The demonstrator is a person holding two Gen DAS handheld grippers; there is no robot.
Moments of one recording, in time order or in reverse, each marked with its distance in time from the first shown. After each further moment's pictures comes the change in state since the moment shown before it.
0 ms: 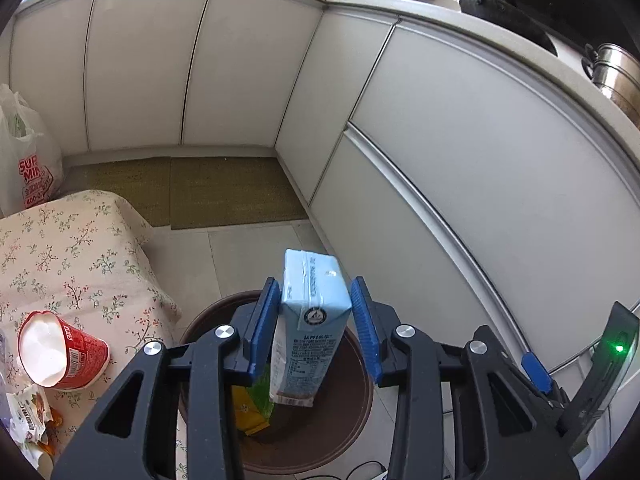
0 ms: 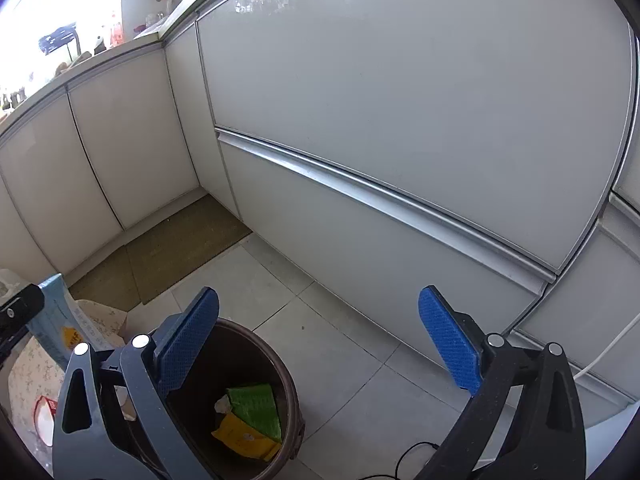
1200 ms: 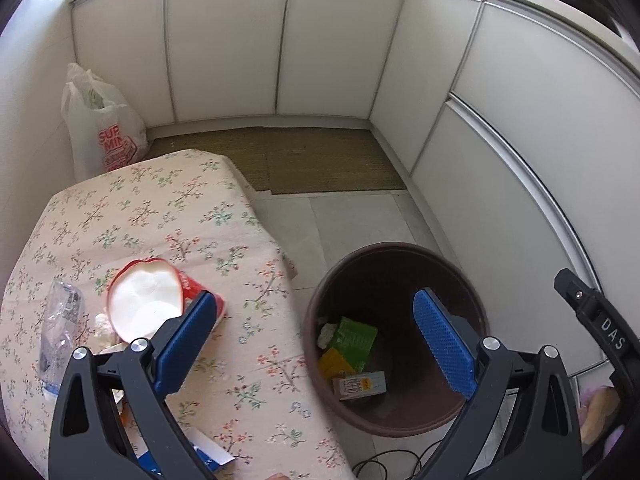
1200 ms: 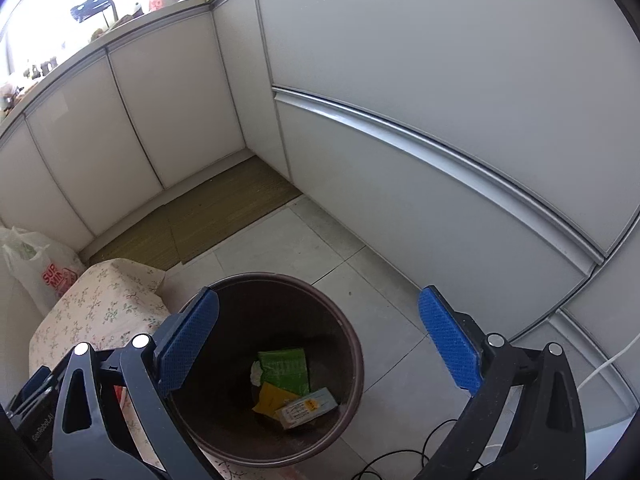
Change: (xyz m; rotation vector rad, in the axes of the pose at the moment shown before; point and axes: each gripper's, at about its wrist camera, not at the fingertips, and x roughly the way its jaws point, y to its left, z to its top) left arm -0.021 0.093 -0.044 -0.045 0.071 0.309; right arm -0.005 0.068 -0.020 -0.102 0.121 0.156
